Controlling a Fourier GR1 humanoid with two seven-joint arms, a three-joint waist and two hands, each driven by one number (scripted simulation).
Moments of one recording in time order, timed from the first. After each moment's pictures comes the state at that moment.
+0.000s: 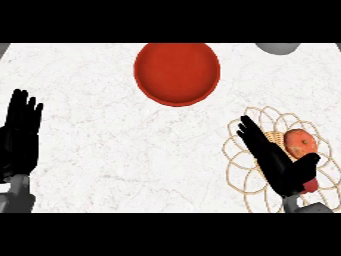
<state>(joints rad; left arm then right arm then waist) -0.08 0.35 -0.03 -1.56 0.42 0.42 0.00 -0.04 -0.32 0.33 -1.49 -0.38 0.00 -0.02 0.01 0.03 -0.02</state>
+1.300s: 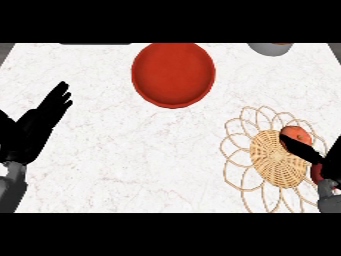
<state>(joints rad) -0.19 0.53 -0.18 -1.50 0.39 0.09 0.19 -0.08 -0.43 0.15 -1.42 0.52 -0.85 0.47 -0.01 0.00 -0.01</state>
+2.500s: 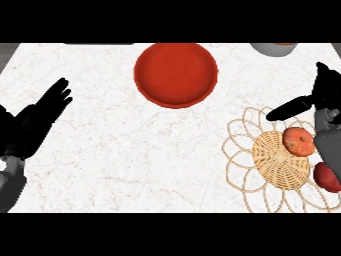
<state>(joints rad) -0.22 0.51 -0.15 -1.47 0.39 0.04 0.20 -0.55 -0.50 0.21 -1.46 0.52 0.00 1.23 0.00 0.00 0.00</state>
